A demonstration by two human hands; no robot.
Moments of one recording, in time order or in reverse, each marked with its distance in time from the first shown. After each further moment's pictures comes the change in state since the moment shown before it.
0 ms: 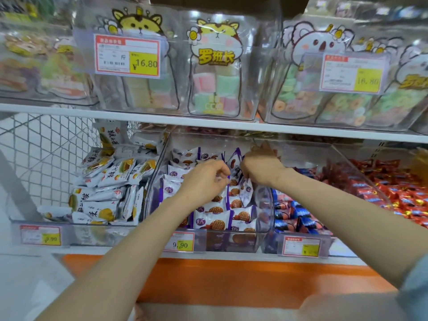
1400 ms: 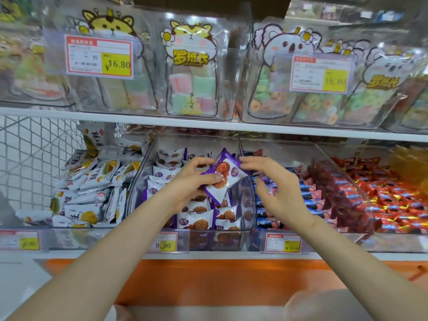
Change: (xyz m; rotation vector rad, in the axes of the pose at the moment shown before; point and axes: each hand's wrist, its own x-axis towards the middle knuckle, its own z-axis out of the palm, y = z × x) left_hand -0.005 0.023 -0.004 -1.015 -0.117 -0.440; right_hand -0.104 -0.005 0.005 1.048 0.812 -0.010
